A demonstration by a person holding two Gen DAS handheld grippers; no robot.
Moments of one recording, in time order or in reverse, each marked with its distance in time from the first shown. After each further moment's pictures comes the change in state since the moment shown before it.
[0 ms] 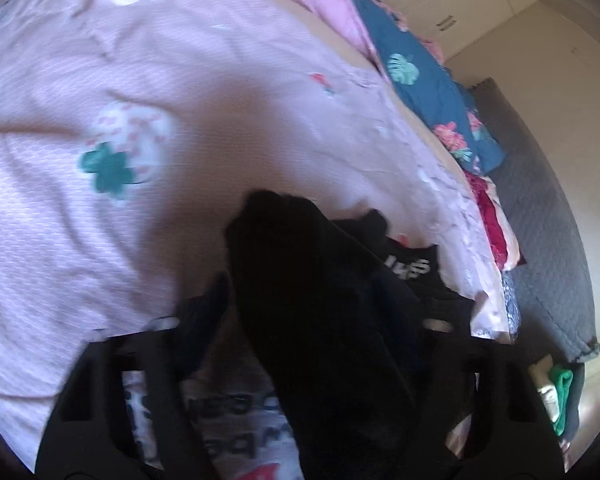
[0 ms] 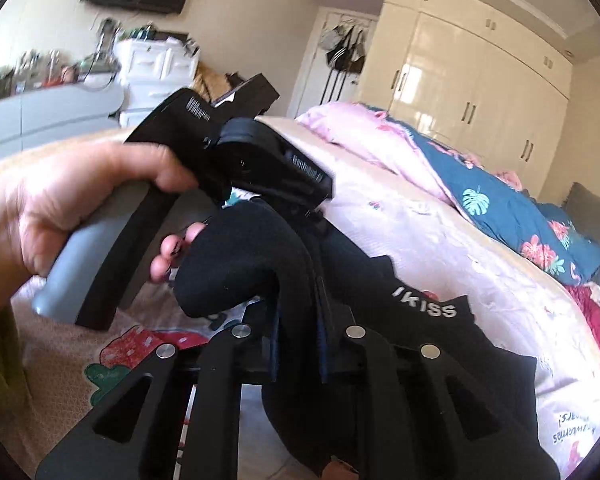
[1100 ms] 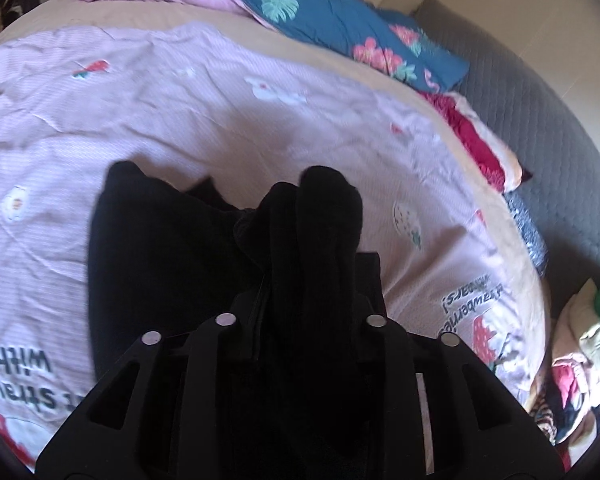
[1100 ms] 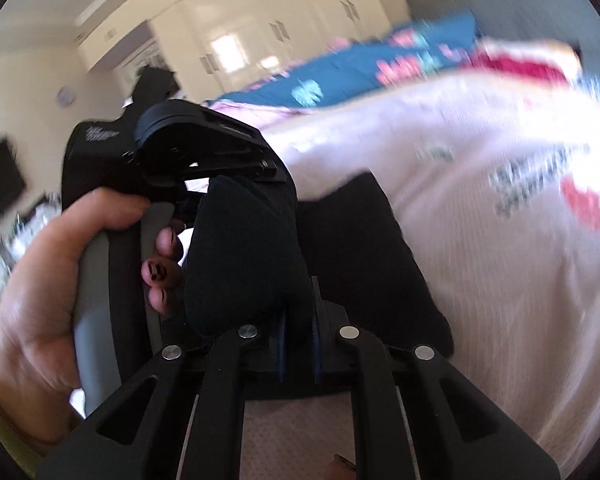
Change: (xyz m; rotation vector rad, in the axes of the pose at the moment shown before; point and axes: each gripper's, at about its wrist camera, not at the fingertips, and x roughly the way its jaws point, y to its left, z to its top) left arm 0.124 -0.240 -0.083 0.295 0.067 0.063; right arm -0.075 -0.202 -0.145 0.897 0.074 -0.109
